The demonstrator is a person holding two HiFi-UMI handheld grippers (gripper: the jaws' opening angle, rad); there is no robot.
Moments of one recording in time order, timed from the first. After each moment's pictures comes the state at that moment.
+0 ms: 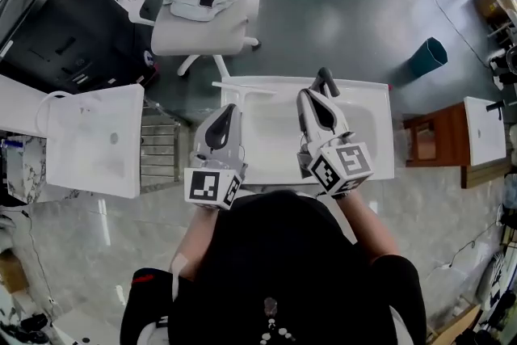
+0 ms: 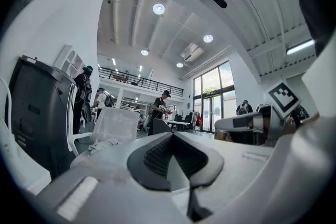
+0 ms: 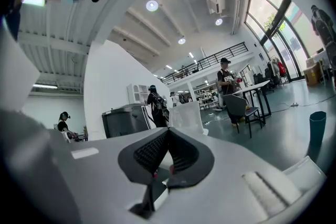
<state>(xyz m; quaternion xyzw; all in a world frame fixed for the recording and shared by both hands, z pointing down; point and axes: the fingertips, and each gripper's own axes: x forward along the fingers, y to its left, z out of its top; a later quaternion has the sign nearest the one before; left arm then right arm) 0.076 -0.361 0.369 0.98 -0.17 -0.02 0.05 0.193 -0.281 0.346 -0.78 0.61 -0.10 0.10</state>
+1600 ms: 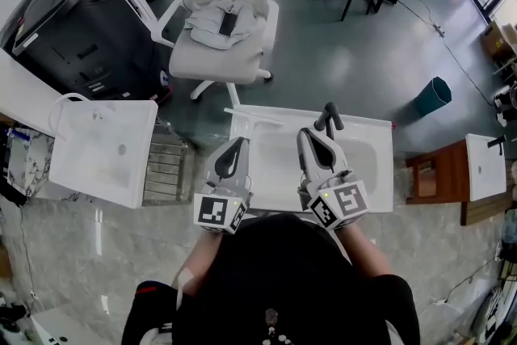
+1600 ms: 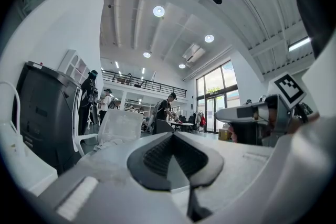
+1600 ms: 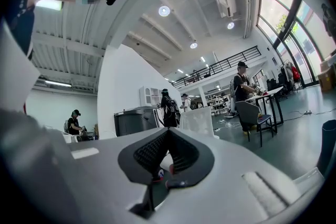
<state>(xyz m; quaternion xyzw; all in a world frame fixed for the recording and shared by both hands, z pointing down) 0.061 -0.350 0.371 0.98 -0.20 -0.03 0.04 0.160 -0.274 0.322 -0.75 0.66 -0.05 0.09</state>
